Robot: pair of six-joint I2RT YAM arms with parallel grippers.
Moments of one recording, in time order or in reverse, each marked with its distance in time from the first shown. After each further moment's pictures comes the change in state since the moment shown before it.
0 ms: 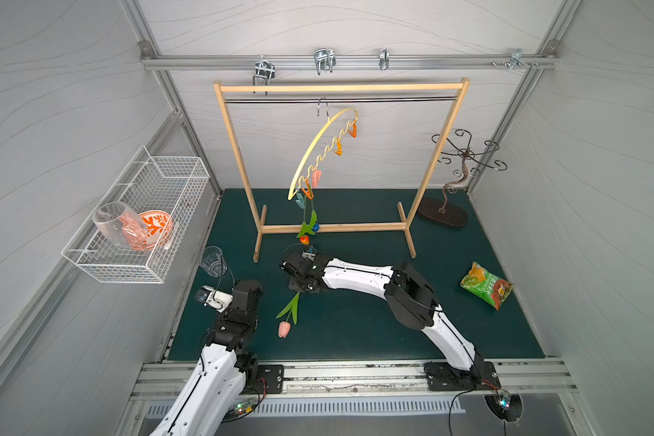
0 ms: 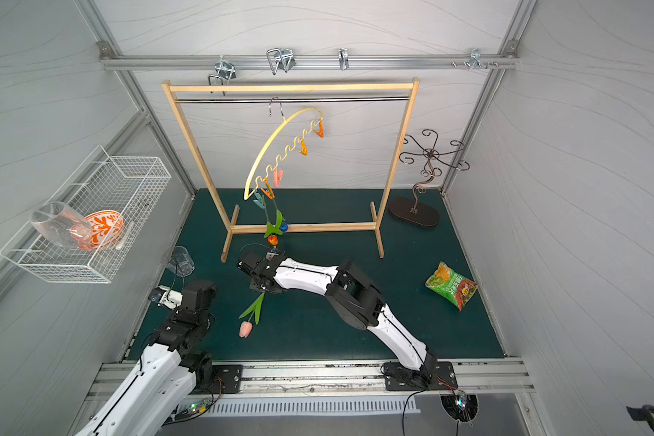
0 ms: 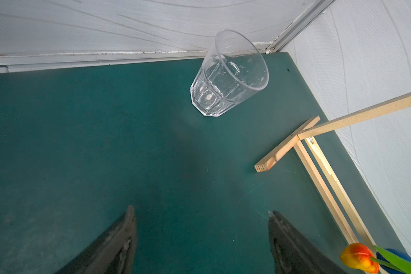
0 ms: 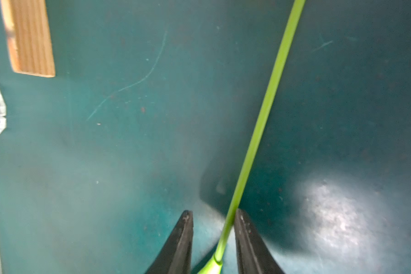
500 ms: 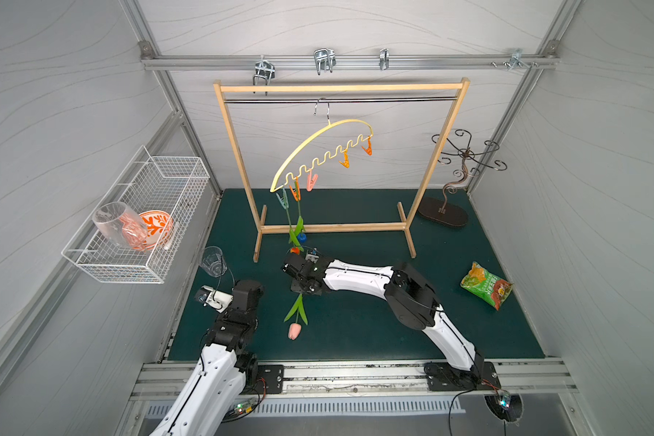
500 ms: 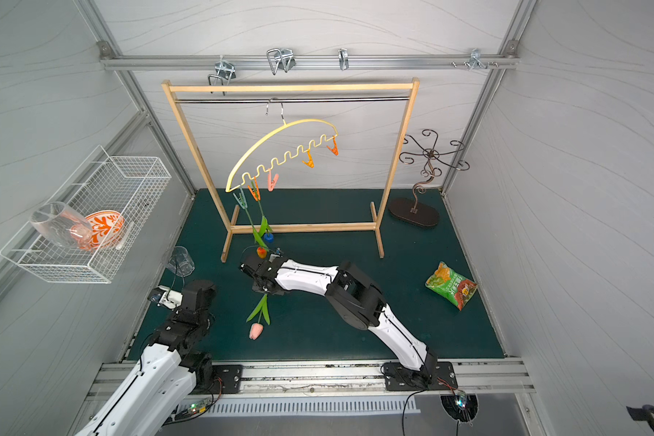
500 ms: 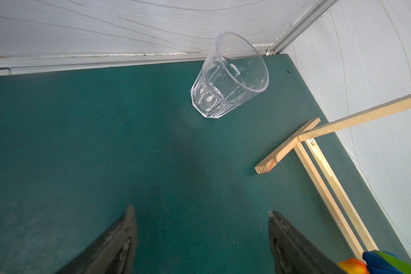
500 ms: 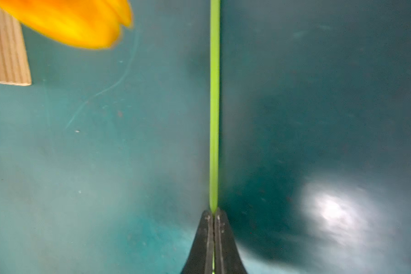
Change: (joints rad) left arm 0.000 0.000 0.000 0.001 -0.005 0.002; right arm 0.000 -0.041 -0.089 0.027 0.029 0.047
